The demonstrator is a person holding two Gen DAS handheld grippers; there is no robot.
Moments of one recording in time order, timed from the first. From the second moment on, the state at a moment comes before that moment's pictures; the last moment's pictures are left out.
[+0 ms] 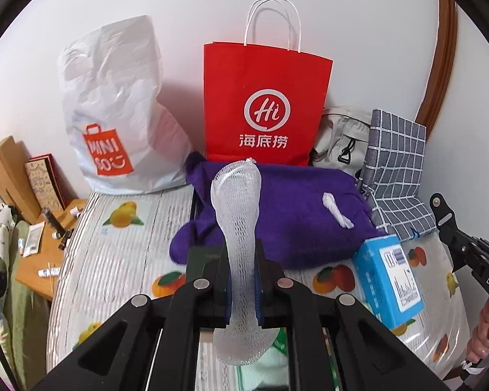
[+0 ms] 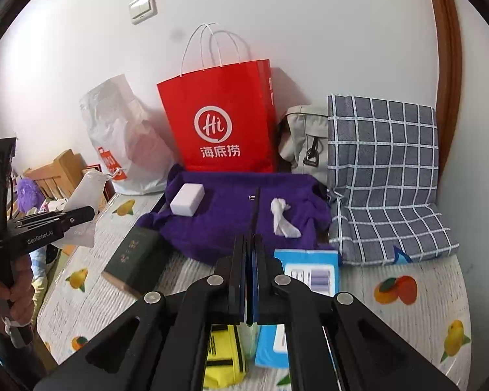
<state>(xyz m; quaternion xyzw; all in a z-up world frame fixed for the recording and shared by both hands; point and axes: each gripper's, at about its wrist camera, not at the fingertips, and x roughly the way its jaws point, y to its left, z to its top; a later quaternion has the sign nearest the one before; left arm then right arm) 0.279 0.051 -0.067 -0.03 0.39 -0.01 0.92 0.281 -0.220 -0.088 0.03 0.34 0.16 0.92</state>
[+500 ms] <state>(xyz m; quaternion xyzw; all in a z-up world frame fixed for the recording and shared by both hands) 0.359 0.056 -0.082 -0.05 0.42 -0.02 0.91 0.363 -0.204 -0.095 0.05 0.36 0.16 0.92</state>
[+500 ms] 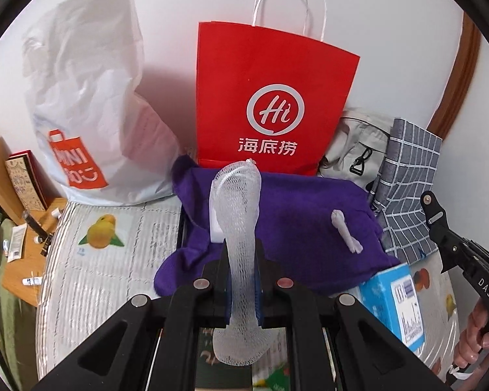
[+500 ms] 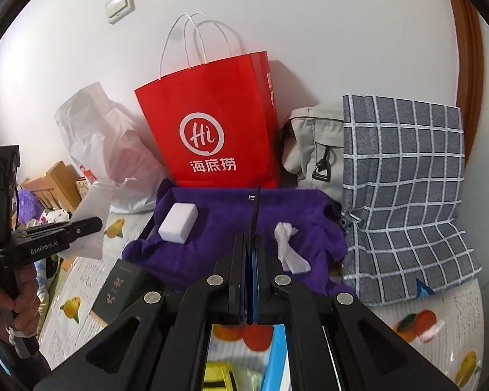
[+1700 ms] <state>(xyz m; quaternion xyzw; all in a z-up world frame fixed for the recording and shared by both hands) 0.447 0.050 -0.184 -0.11 0.51 -0.06 0.85 0.459 -0.177 -0.217 0.01 0.48 0.16 0.86</state>
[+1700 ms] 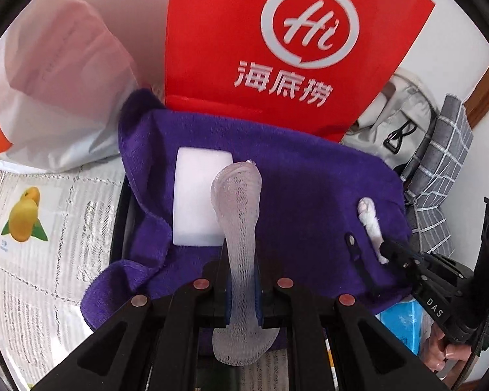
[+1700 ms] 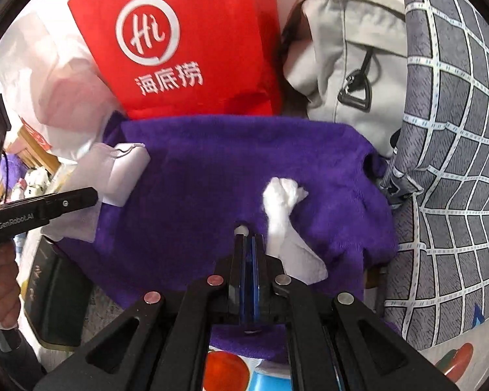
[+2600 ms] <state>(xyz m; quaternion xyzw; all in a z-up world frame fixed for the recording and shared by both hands) 0.440 0.042 -0.164 -0.08 0.48 -0.04 0.87 0.382 -0.210 -0.166 0.03 0.42 0.15 0.89</state>
